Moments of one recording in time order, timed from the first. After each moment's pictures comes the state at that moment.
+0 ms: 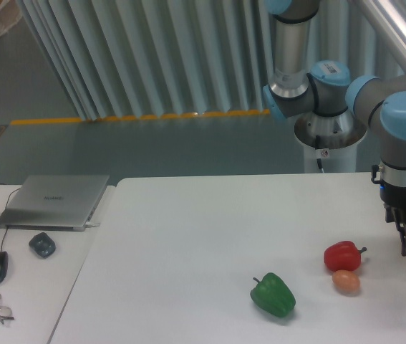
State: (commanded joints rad) arm 2.50 -1.87 -1.54 -1.20 1.58 1.75
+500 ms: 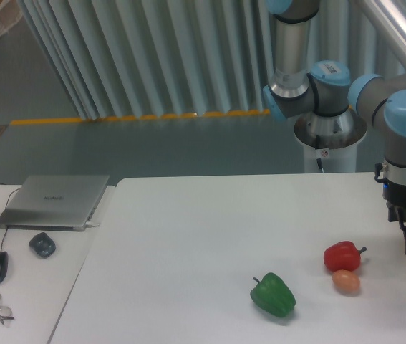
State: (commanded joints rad) arm 2.51 -1.87 -1.54 -1.20 1.57 1.75
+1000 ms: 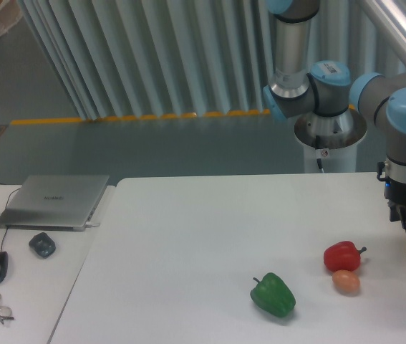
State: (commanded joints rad) arm 2.51 -1.86 -1.54 -1.19 1.57 1.73
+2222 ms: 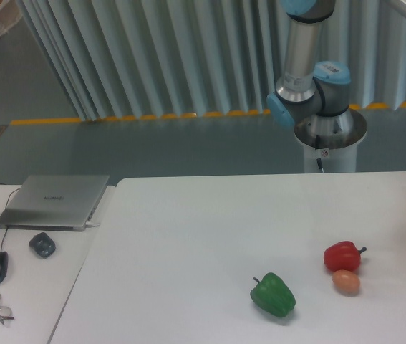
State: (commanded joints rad) arm 2.74 -1.90 -1.52 -1.19 1.66 1.94
